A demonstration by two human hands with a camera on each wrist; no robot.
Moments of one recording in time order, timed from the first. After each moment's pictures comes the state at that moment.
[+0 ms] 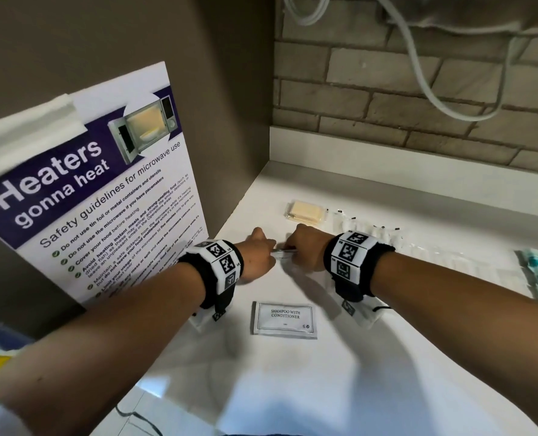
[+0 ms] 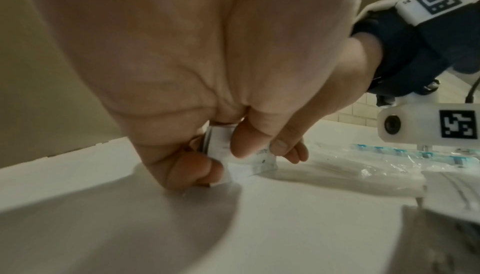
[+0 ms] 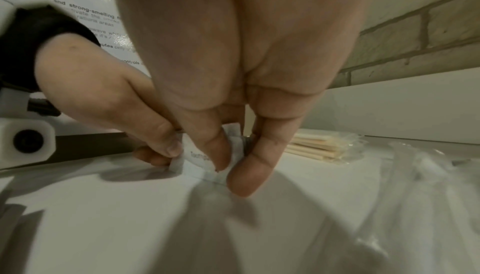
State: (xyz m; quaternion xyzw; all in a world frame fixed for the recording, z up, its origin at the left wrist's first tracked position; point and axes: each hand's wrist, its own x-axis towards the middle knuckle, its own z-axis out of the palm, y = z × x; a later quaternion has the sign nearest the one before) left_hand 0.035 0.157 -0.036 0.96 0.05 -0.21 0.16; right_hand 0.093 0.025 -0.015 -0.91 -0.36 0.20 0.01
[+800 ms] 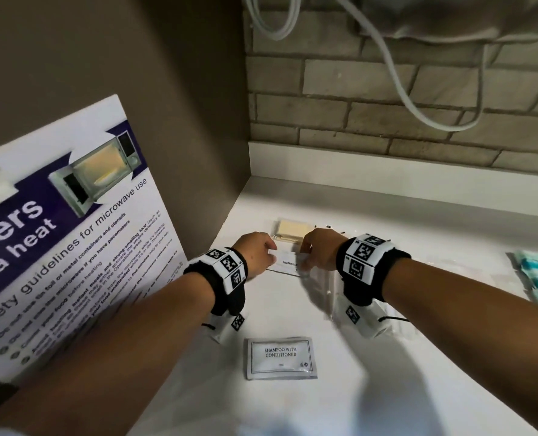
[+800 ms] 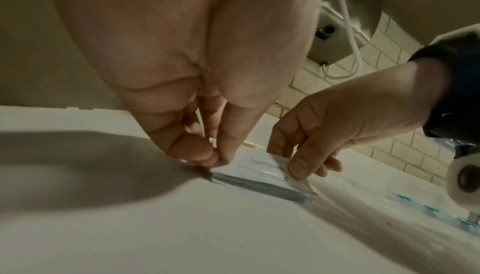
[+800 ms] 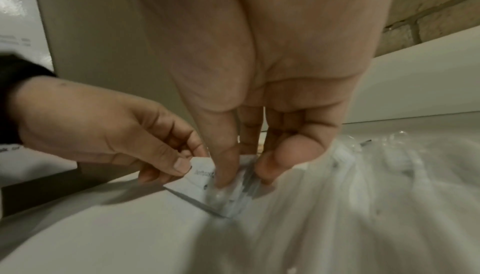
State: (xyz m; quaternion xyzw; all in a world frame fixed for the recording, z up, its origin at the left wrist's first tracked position) left_hand 0.097 0.160 -0.043 0.92 0.14 -0.10 0.36; right_hand 0.145 0.003 -0.009 -0.95 -0.20 0.23 0.09
